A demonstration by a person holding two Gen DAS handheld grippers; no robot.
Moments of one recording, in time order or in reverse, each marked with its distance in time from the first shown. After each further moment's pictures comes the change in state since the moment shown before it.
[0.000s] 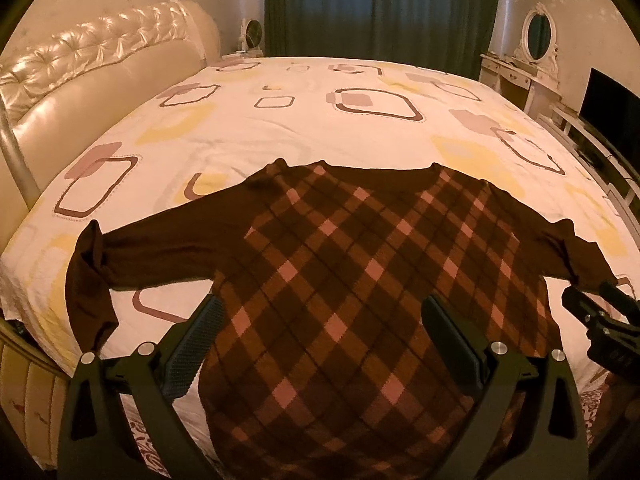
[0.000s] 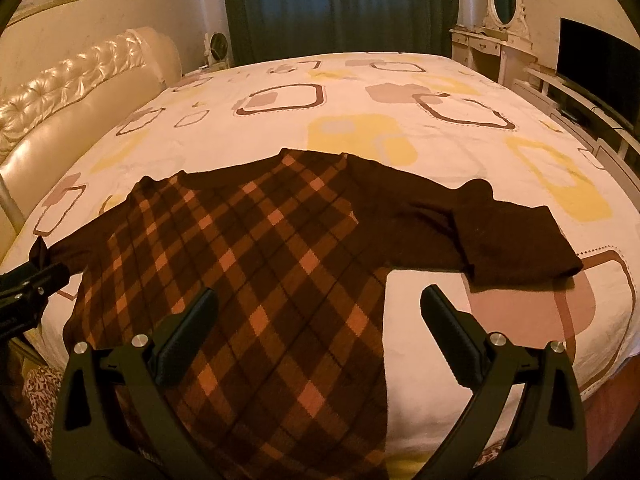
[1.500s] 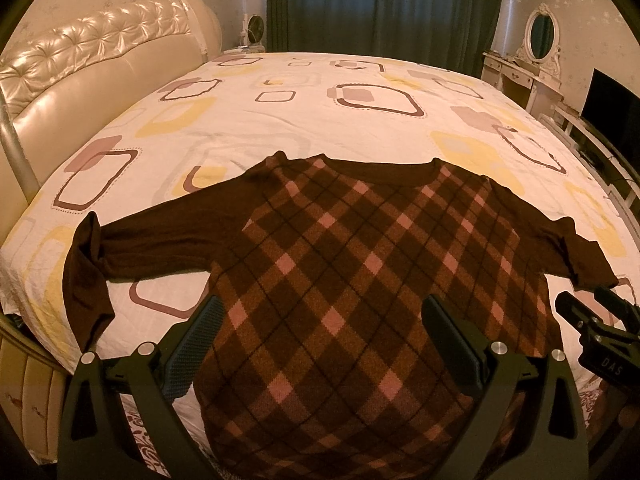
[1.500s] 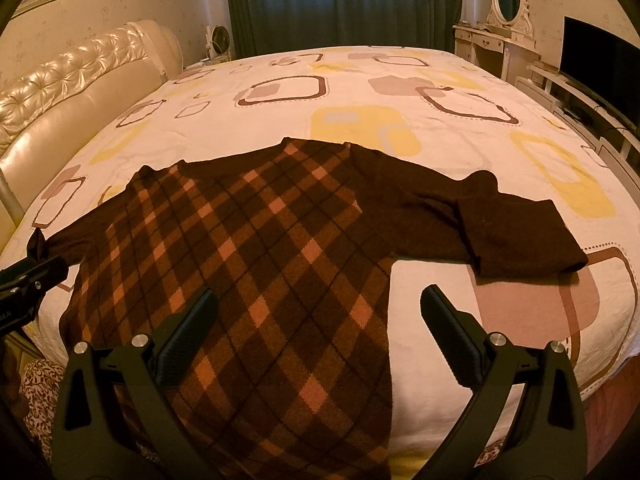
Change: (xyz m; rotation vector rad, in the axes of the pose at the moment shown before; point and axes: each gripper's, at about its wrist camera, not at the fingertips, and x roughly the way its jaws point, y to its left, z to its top) left arm 0.003 0.001 -0.004 0.000 0.011 -0.004; right arm 0.004 0.003 -0.009 -0.010 -0.002 -0.005
